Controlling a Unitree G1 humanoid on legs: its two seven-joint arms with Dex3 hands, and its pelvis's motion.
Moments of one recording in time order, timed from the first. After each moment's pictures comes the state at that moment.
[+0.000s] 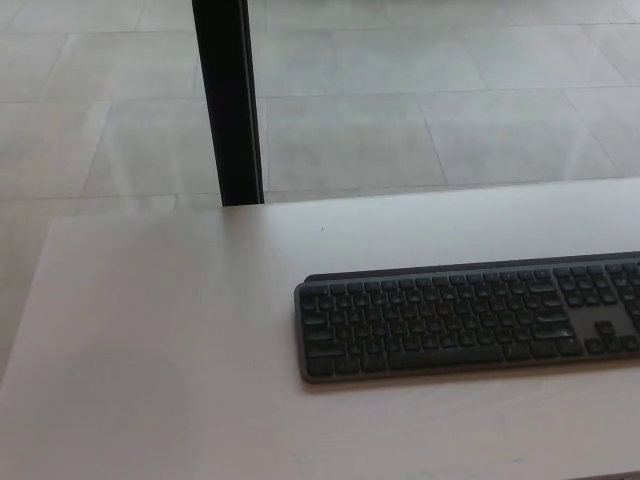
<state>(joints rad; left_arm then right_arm) -0.04 0.55 0.53 1.14 -0.13 -0.08 0.02 -0.01 -0.51 -0.60 0.92 0.12 0.01 -0.03</state>
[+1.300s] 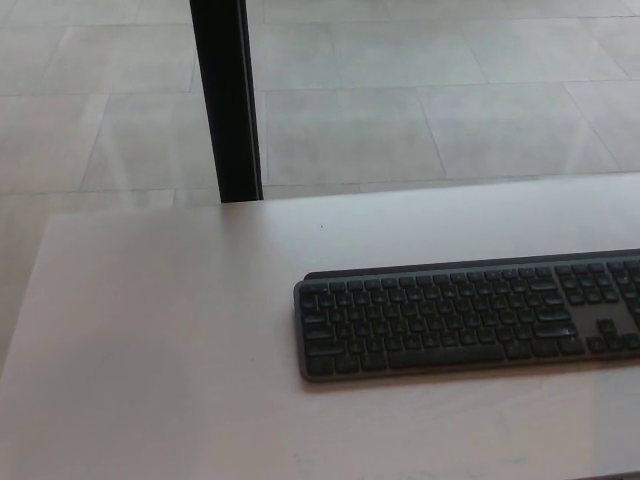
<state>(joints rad) -0.10 0.60 0.76 1.25 -0.29 -0.08 0.03 -0.44 -0.52 -0.49 0.18 0.29 0.17 -0.20</state>
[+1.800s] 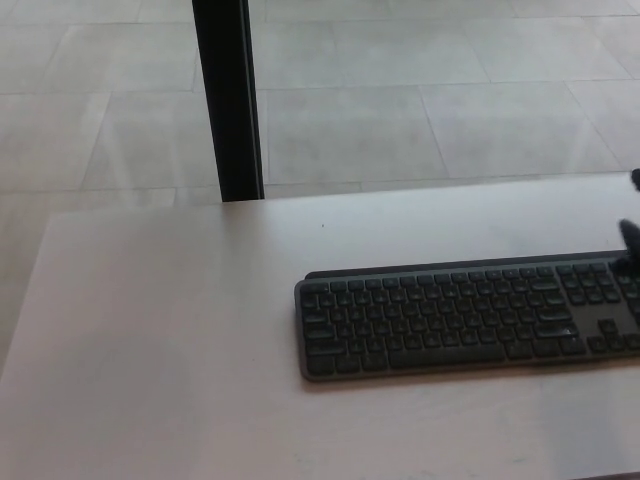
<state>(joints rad) -0.10 0.60 0.76 1.25 -0.30 -0.08 0.03 -0.35 -0.51 -0.02 0.15 0.10 0.17 -0.17</state>
